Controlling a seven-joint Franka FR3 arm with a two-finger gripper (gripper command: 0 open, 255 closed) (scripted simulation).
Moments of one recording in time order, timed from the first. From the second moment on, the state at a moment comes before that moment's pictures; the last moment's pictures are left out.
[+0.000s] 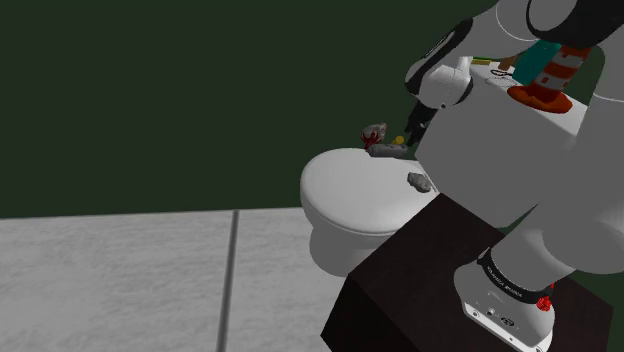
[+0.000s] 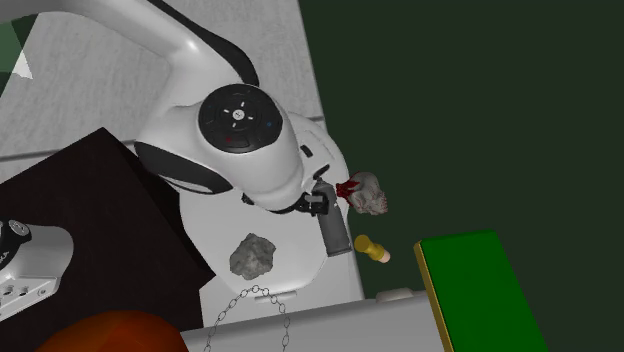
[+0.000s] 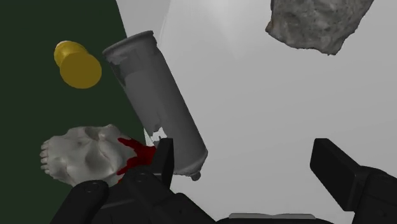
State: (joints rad) arm 0.02 0.36 -0.60 -2.23 0.53 2.54 -1.67
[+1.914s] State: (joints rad) arm -0.24 0.83 -0.38 -1.80 0.71 2.56 -1.97
